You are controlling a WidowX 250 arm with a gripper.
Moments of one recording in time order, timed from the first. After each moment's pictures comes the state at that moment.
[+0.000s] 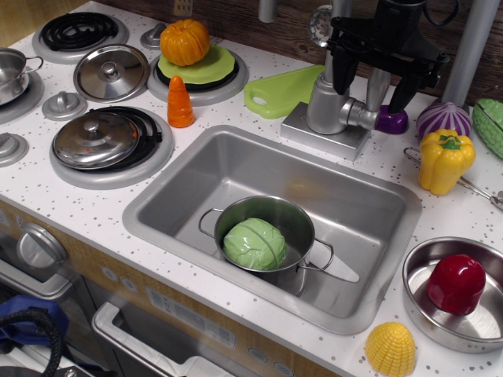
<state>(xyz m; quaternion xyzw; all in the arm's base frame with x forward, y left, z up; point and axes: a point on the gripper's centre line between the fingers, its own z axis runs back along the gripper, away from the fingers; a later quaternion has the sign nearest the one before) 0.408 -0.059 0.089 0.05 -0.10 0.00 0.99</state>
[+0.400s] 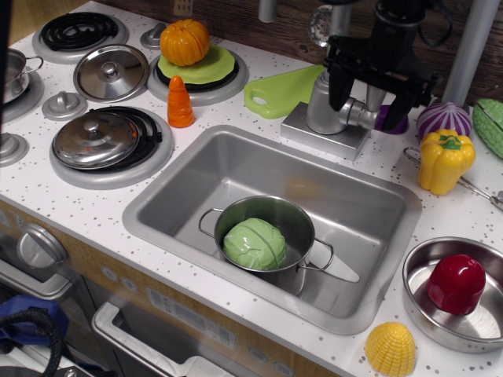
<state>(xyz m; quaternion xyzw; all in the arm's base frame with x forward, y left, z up) 0.407 -0.059 0.072 0.06 -0.08 -0.01 1.00</state>
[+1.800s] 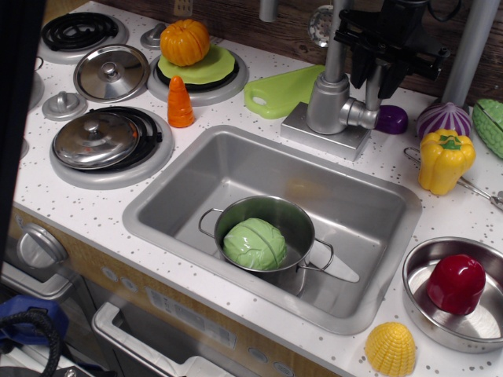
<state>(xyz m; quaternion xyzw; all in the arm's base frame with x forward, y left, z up) 0.439 -0.057 0.083 0.07 -0.13 -0.02 0.99</state>
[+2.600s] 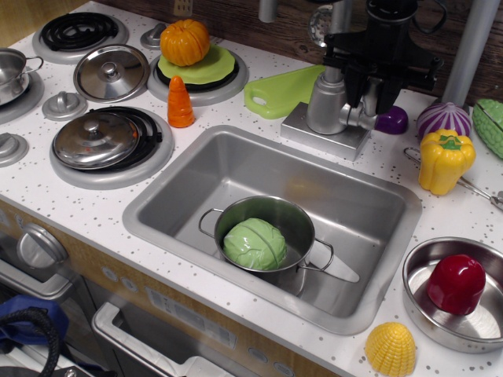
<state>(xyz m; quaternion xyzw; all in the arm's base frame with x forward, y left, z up) 0.409 -0.067 0.071 -0.01 -0.11 0.05 0.99</state>
